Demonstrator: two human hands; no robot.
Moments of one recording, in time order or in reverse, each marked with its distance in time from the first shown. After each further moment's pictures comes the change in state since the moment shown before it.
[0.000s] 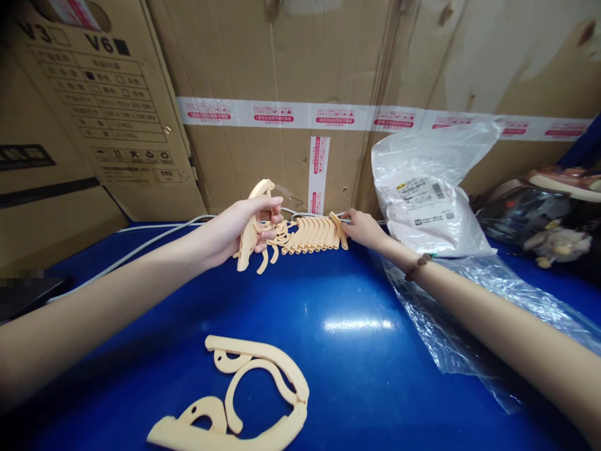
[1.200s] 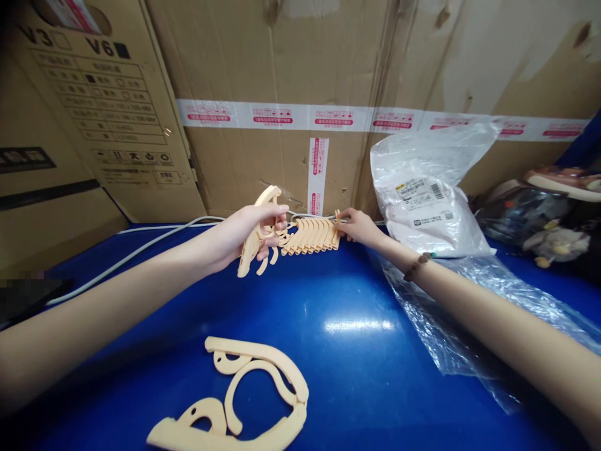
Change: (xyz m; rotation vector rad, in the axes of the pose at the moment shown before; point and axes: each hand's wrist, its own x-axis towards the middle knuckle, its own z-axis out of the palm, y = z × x) left_hand -0.003 -0.004 0.005 0.123 -0.022 0.006; right_hand 0.002 -0.003 0.003 0.392 -0.039 0.054
